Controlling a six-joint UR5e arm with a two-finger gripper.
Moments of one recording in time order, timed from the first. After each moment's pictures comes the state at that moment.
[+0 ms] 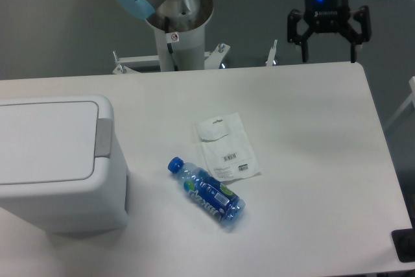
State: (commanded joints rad) arm 2.94 -1.49 -1.83 -0.91 1.33 1.31
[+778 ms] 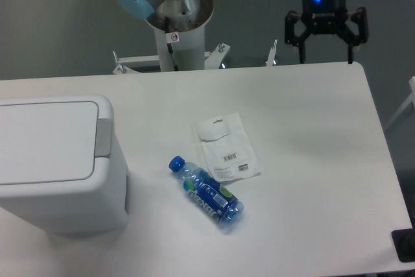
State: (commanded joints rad) arm 2.88 -1.49 -1.83 -0.91 1.32 1.16
